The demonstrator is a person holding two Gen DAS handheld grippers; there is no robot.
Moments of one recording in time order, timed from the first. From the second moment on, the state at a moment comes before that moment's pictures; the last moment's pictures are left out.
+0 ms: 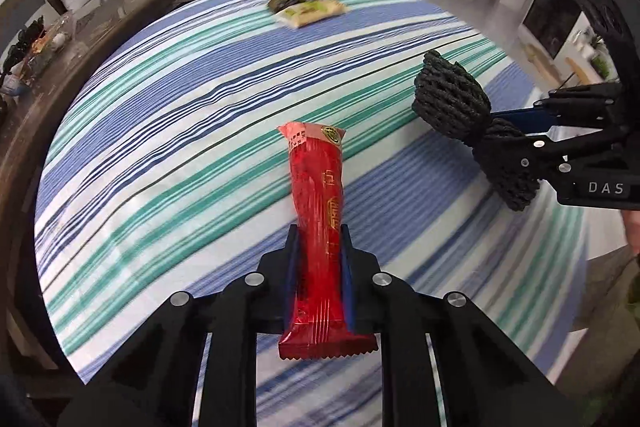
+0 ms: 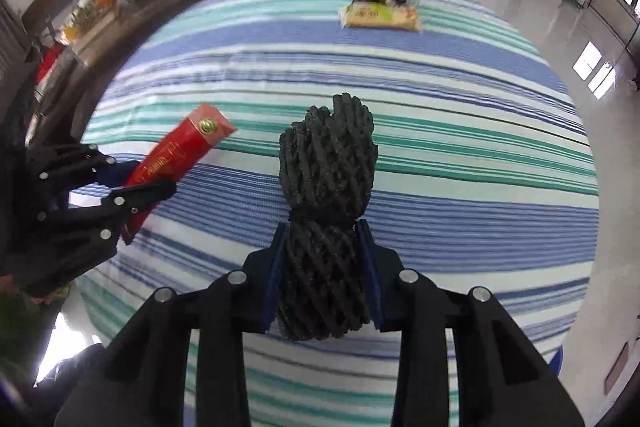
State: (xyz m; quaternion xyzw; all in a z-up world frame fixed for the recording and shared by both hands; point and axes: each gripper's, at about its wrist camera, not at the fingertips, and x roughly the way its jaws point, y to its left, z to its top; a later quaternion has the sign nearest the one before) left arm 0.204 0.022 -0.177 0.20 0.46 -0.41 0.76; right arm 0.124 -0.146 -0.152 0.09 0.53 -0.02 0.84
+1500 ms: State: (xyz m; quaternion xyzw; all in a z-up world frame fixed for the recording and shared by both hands) left arm -0.128 -0.347 -0.251 0.22 0.39 -0.60 0.66; right arm -0.248 -0.456 -0.258 0.29 0.46 -0.35 0.76
